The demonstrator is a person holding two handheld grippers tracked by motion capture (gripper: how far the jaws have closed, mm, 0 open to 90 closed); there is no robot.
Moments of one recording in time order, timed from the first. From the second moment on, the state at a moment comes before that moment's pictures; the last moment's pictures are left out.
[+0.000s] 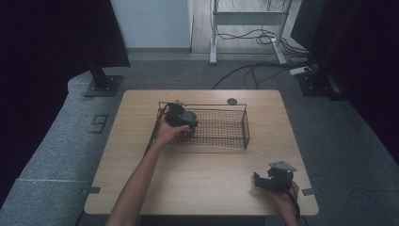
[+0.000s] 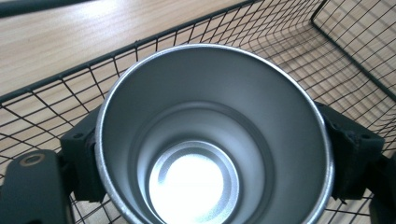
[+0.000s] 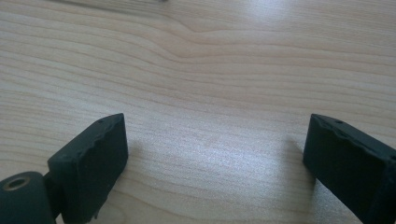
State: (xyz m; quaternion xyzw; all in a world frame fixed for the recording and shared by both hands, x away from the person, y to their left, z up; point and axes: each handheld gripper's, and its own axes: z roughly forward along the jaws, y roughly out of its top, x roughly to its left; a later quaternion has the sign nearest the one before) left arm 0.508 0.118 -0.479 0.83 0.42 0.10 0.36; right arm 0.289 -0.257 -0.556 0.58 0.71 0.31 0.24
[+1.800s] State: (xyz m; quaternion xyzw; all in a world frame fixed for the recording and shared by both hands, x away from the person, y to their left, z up) left arm 0.498 0.128 -0.455 0.82 0.42 0.11 0.36; right arm 0.289 -0.257 -0.556 0.58 0.71 0.31 0.24
